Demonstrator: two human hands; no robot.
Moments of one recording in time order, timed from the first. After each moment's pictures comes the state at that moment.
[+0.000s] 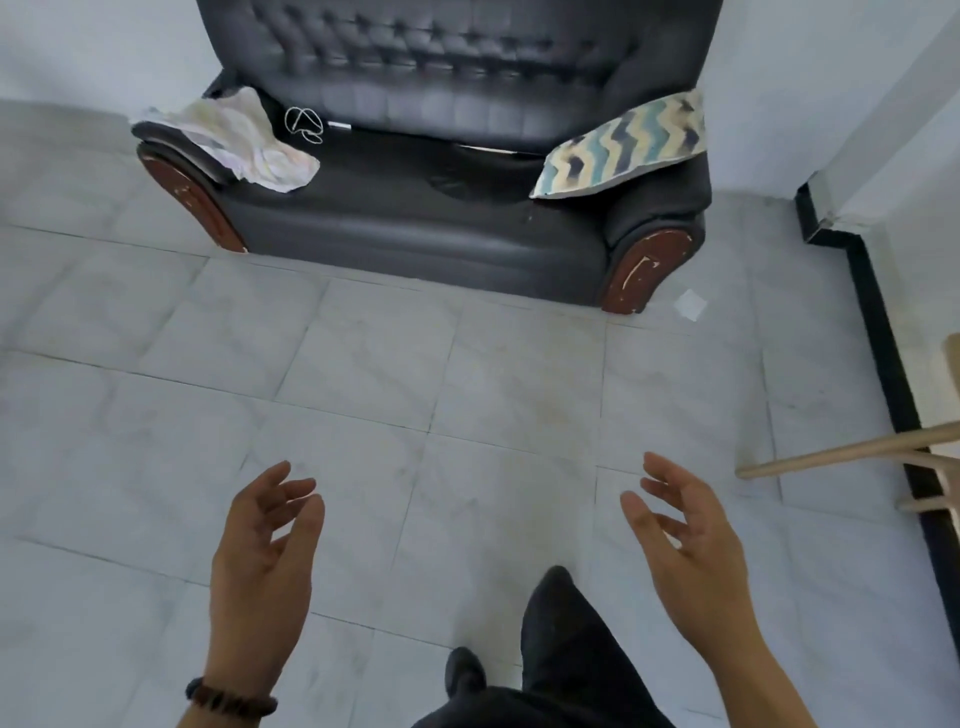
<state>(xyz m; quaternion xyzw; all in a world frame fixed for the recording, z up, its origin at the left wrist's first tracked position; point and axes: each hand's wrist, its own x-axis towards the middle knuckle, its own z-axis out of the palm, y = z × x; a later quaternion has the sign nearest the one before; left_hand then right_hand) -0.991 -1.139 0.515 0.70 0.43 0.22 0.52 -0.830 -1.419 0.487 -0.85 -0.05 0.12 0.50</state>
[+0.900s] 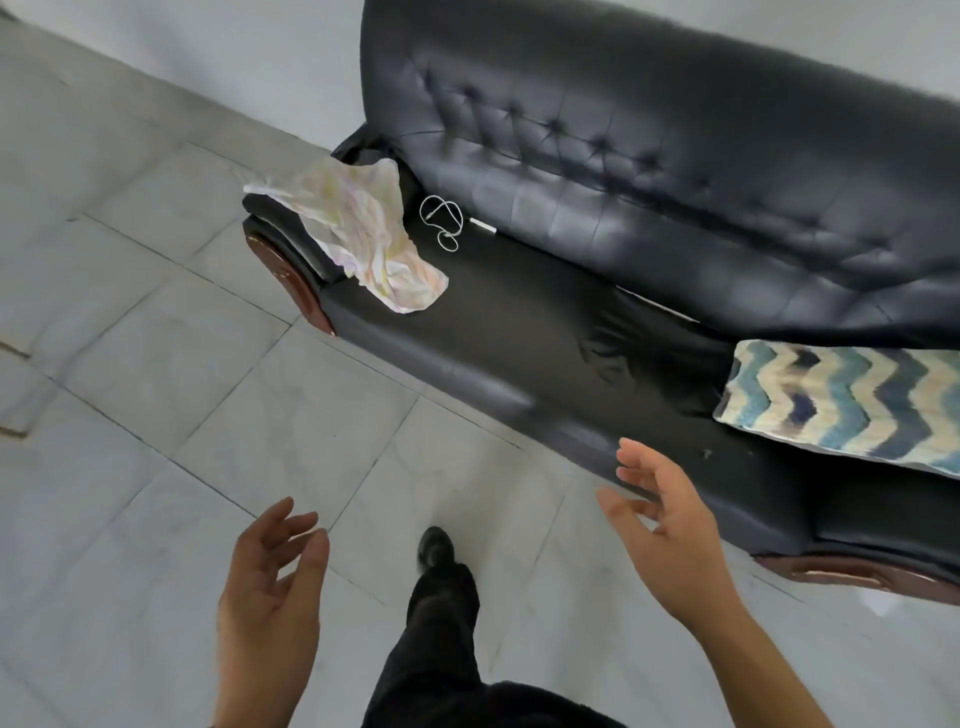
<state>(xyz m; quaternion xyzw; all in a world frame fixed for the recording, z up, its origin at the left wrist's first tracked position) -0.580 -0.597 0.478 0.59 0.56 0.30 0.50 -0.326 -0.776 0.468 -0.83 -0.22 0.23 0.46</state>
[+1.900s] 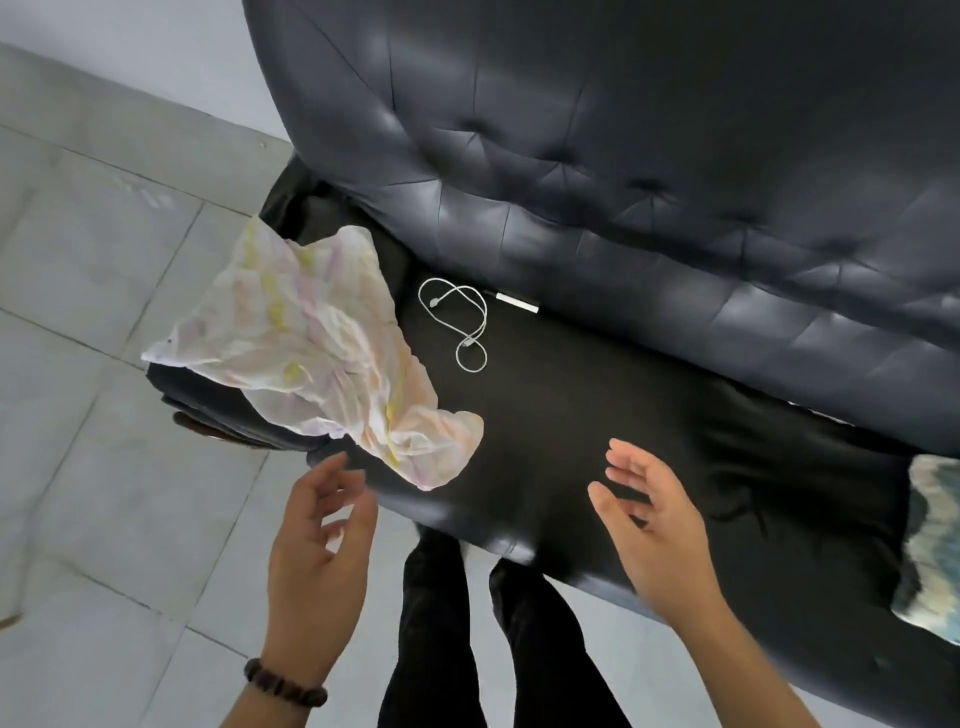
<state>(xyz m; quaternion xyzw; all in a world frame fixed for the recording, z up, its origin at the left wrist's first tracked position) -0.129 -0.056 0.388 0.69 0.53 0.12 0.49 0.046 -0.262 0.338 -0.83 -0.06 0.33 0.46</state>
